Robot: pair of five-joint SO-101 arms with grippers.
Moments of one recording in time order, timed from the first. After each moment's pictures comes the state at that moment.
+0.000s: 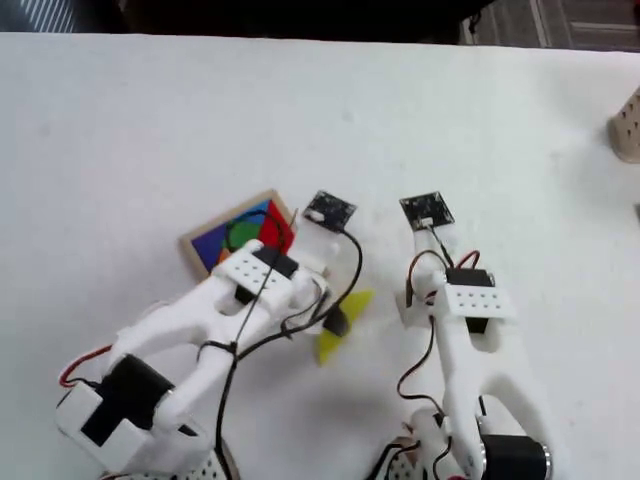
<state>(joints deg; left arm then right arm) 29.0 -2.9 42.4 50.8 11.5 -2.1 -24.4 59.8 49.8 19.1</state>
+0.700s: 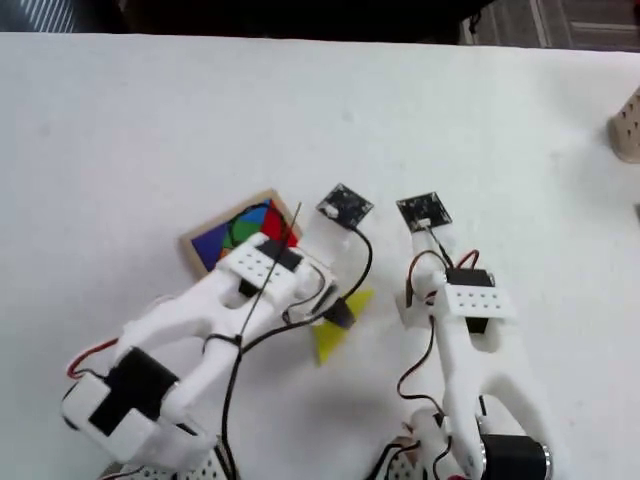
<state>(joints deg) 28.8 0.5 38.9 46.8 2.6 -2.1 -24.4 59.8 49.8 21.4</state>
